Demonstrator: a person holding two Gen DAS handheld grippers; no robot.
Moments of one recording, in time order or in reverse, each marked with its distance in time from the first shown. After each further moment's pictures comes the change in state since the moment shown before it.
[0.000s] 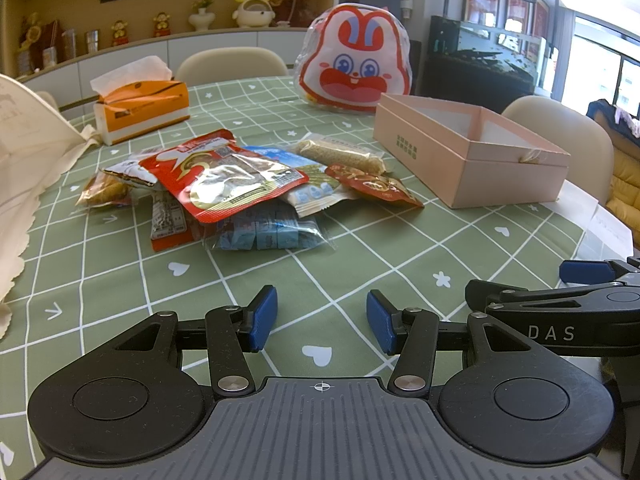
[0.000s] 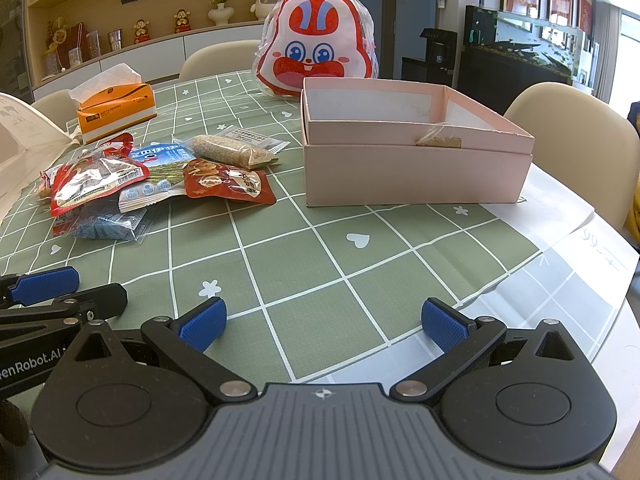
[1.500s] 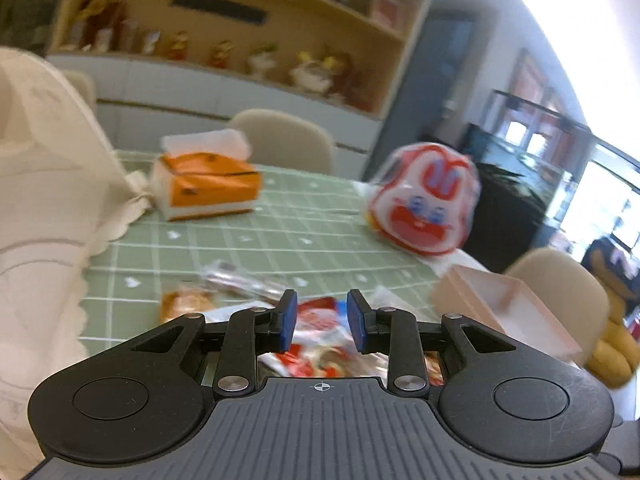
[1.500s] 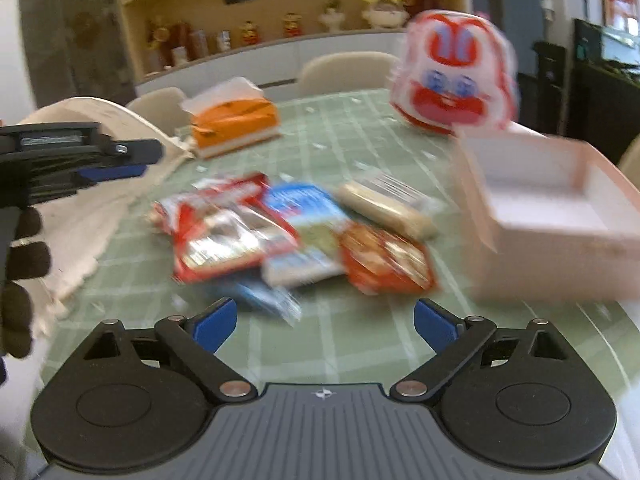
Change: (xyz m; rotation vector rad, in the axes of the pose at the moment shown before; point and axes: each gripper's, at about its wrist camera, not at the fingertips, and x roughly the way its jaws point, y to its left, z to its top) left arm -0.016 0.143 0.094 -0.302 -0.179 -0.066; right arm 0.008 0.065 0.064 -0.112 -0.007 0.347
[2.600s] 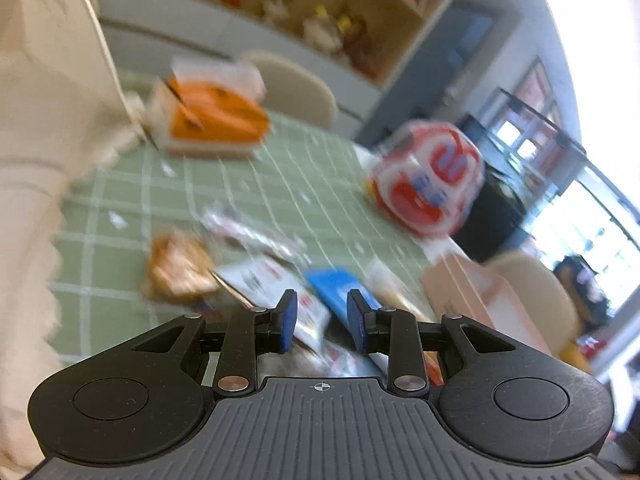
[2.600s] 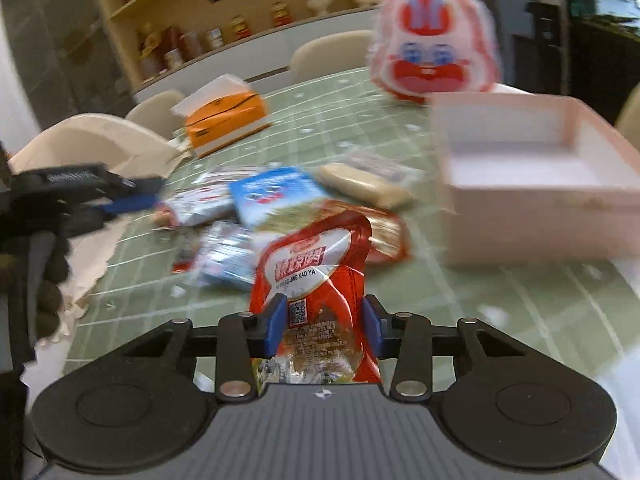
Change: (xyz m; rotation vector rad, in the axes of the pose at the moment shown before) left arm 0.022 0.039 -0.005 -0.138 0.098 -0.081; right arm -0.025 -0.052 -0.022 0.126 0.050 0.037
